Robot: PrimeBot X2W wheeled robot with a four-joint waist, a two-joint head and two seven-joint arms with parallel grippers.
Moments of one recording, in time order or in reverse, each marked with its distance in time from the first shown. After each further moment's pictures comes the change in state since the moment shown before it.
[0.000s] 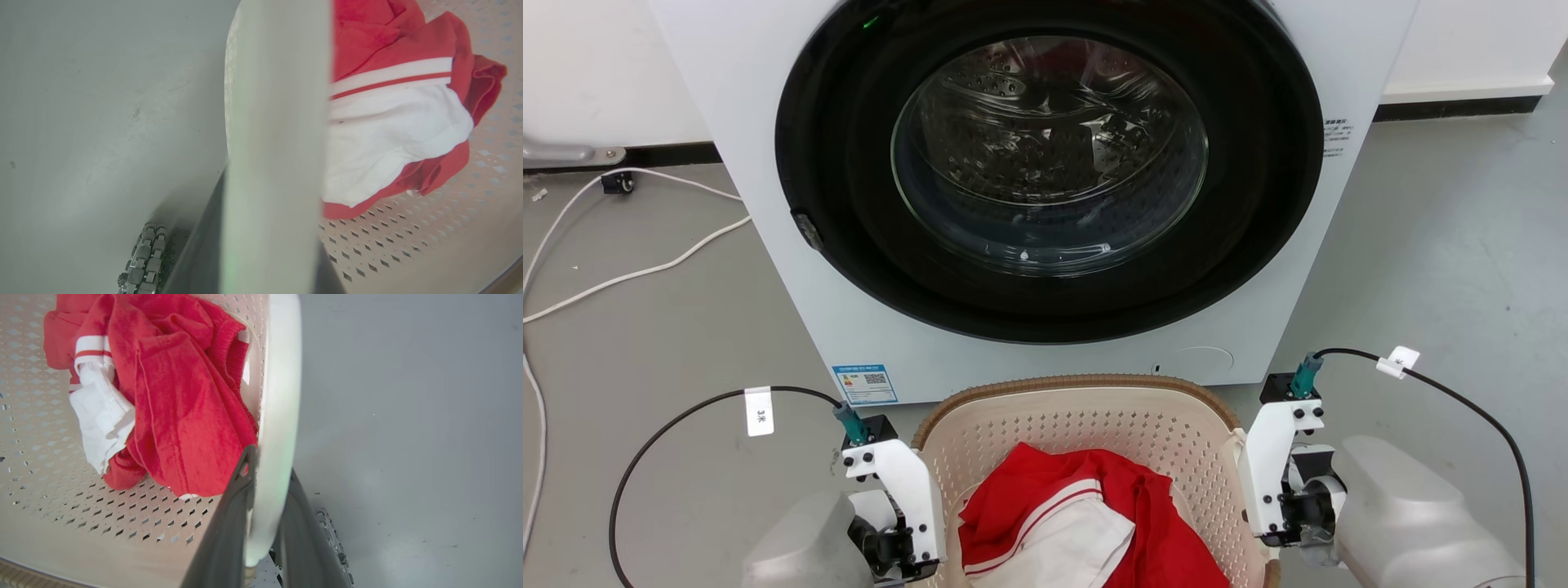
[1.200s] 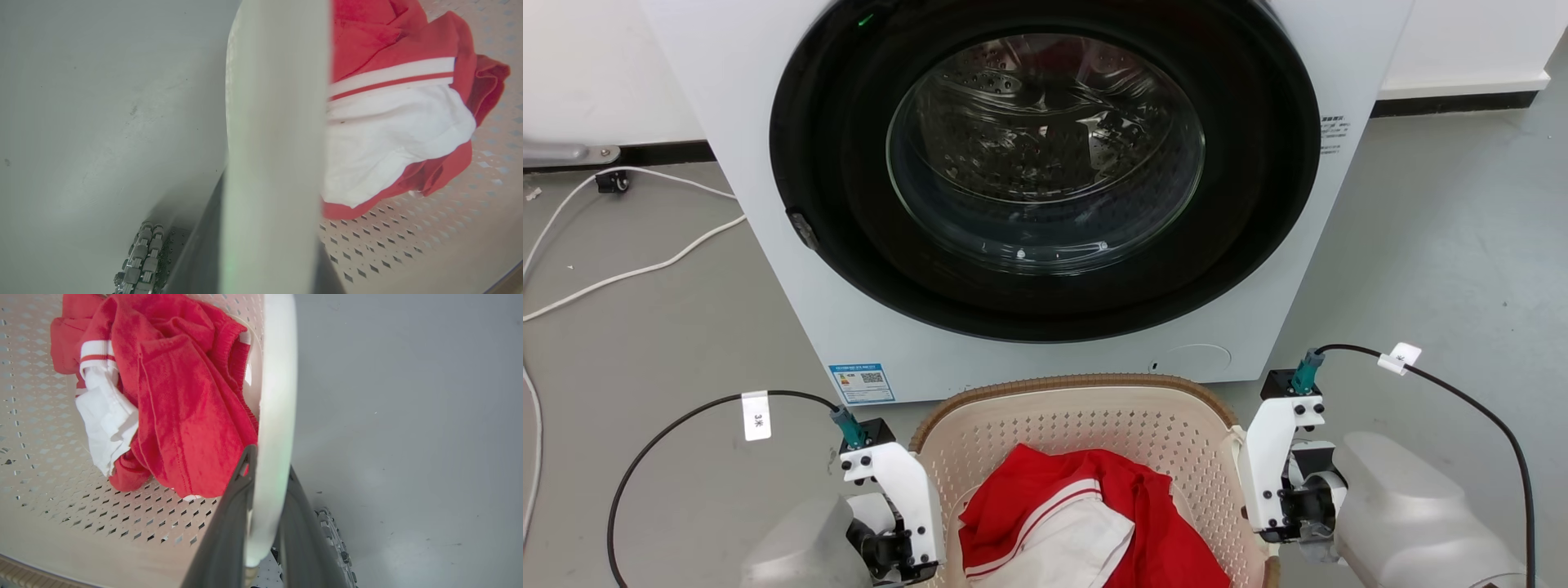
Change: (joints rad) left arm -0.001 0.001 -0.027 0.013 -0.037 0.000 -0.010; right arm -0.005 0.002 -0.025 0.001 -0.012 0.000 0.012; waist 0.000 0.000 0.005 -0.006
